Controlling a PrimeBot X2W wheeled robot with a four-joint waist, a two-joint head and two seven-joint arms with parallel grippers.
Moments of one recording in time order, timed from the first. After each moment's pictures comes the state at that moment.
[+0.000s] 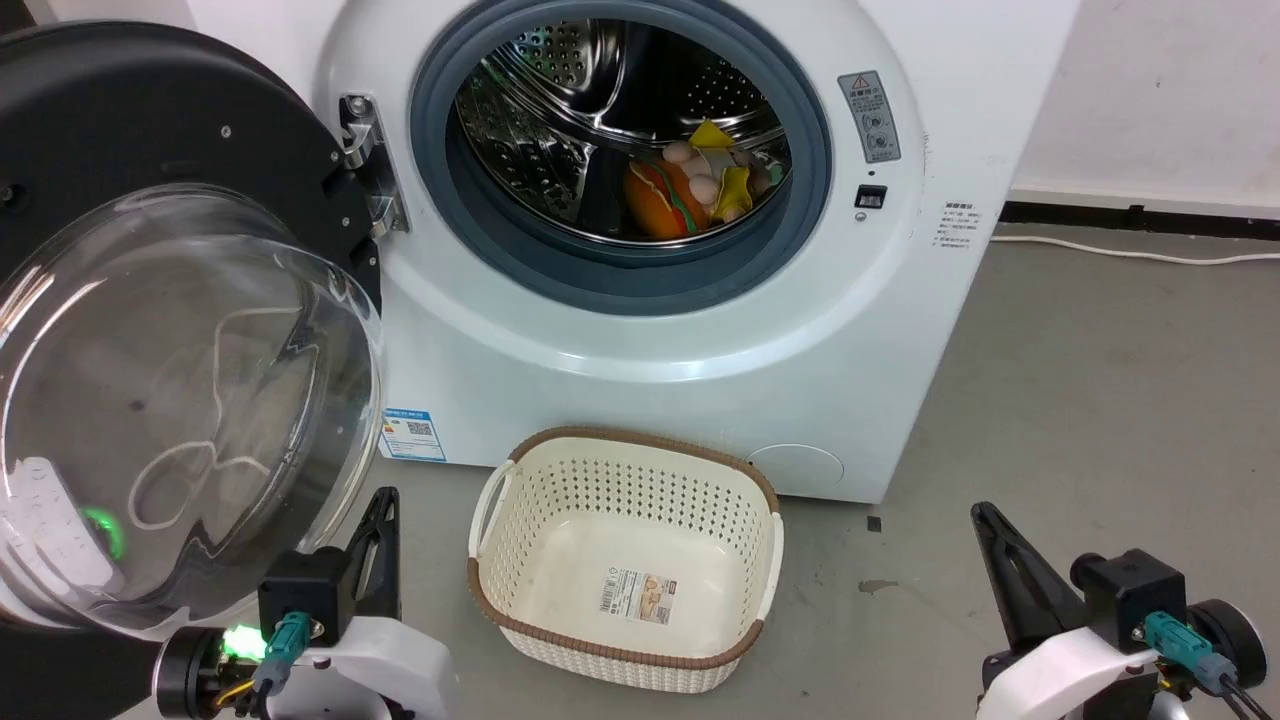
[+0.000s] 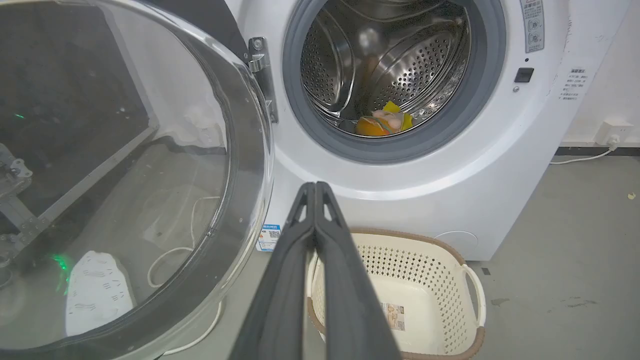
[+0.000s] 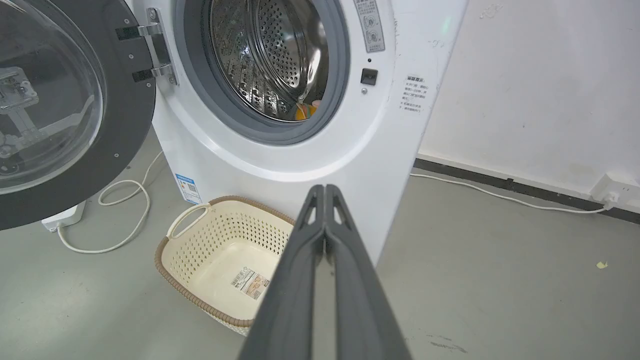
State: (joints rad) left arm -0.01 0.05 0.00 0.00 0.00 0.00 0.00; right arm 0.01 -0.05 0.00 0.01 0.01 0.13 0.00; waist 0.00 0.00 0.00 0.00
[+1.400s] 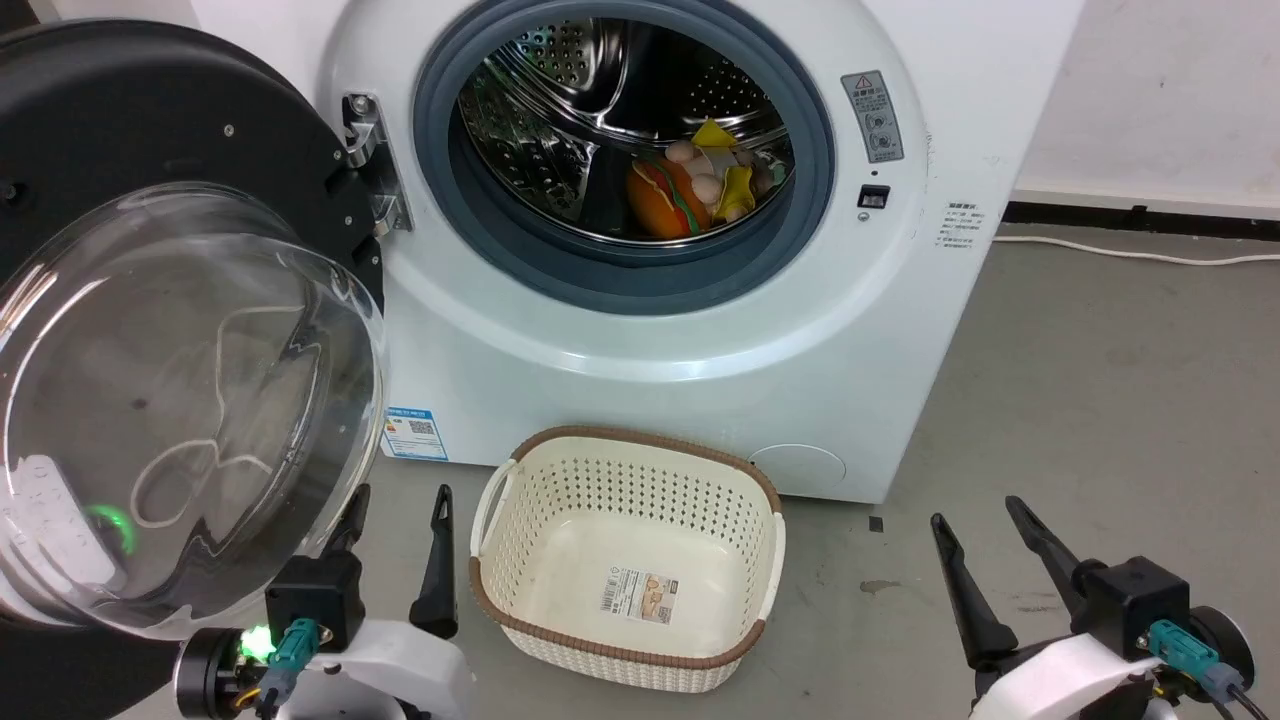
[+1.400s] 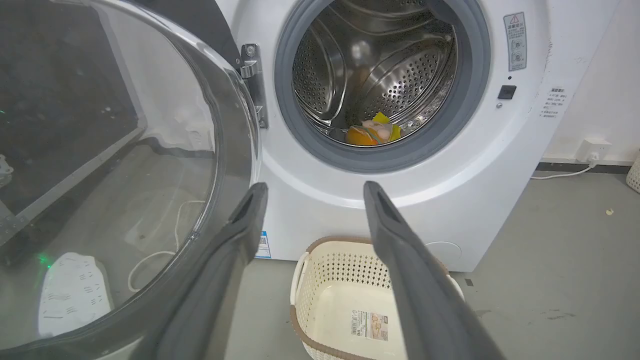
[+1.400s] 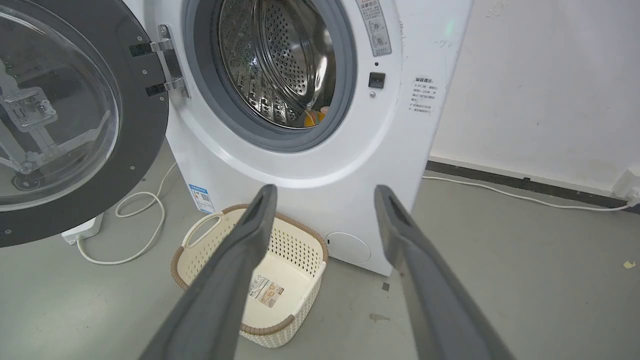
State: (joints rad) left arm -0.01 0.05 -0.04 0.01 -0.05 0.01 -0.03; right arm 0.02 -0.05 0.01 0.02 0.05 0.13 -0.03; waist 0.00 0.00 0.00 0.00
